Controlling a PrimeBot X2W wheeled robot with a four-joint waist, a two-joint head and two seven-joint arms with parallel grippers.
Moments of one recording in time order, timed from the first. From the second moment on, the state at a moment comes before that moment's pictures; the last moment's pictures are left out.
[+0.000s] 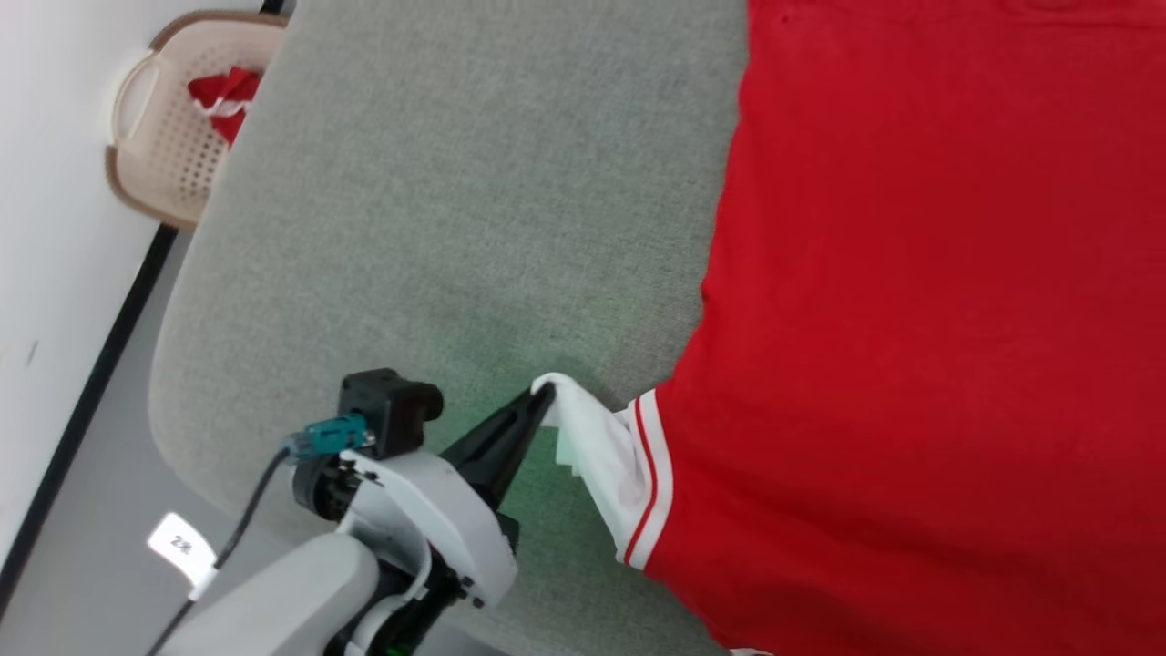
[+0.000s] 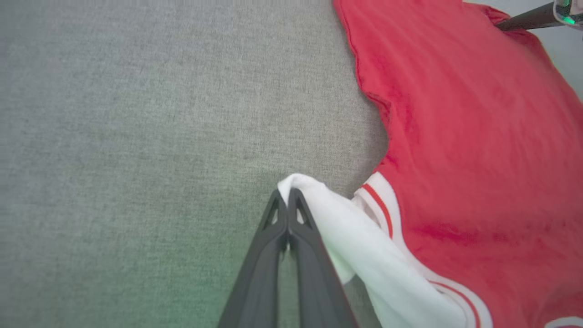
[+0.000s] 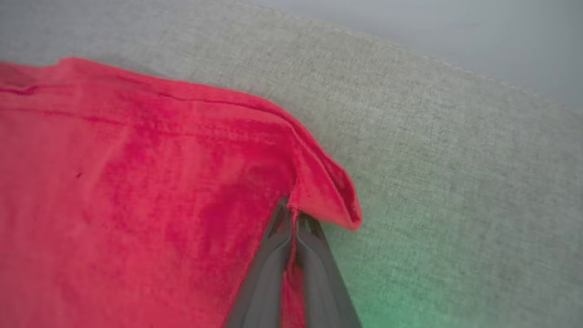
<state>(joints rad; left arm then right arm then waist) -0.55 0.58 -0.90 0.01 -1.04 0.16 -0.08 -1.16 -0.60 0.21 0.80 0.44 0.13 0.84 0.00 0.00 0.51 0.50</state>
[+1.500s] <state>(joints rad) -0.37 0.78 -0.84 -0.08 -1.09 0.28 -0.10 -0.06 -0.47 0.00 0.08 0.65 0.13 0.71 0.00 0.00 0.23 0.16</state>
